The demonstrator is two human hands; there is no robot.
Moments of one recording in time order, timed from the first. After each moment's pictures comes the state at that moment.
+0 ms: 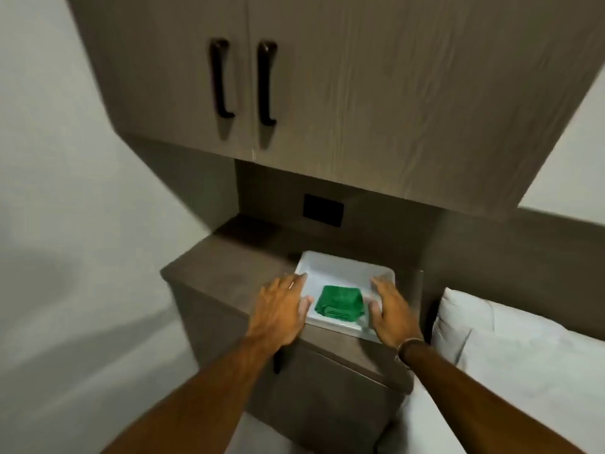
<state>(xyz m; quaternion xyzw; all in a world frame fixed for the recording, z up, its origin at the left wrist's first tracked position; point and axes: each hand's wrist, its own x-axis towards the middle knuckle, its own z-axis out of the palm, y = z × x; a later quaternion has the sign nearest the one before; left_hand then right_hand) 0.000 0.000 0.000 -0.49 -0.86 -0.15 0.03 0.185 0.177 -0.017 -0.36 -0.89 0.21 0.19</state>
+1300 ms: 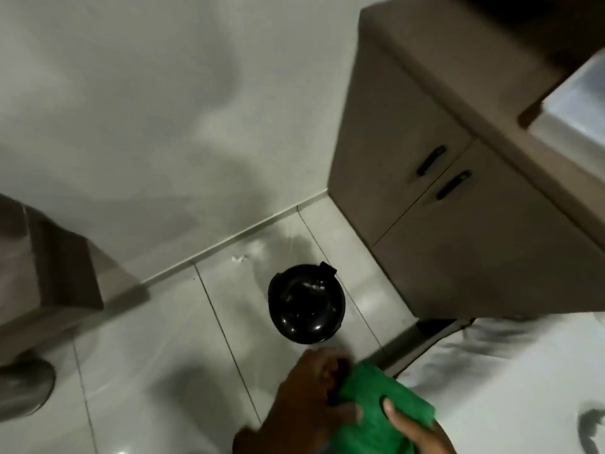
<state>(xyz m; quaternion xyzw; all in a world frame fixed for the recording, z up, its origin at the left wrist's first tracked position) 0.258 -0.373 -0.232 -0.01 -0.74 -0.49 -0.45 0.328 -0.184 -0.222 -0.46 -0.32 0.82 -0.13</state>
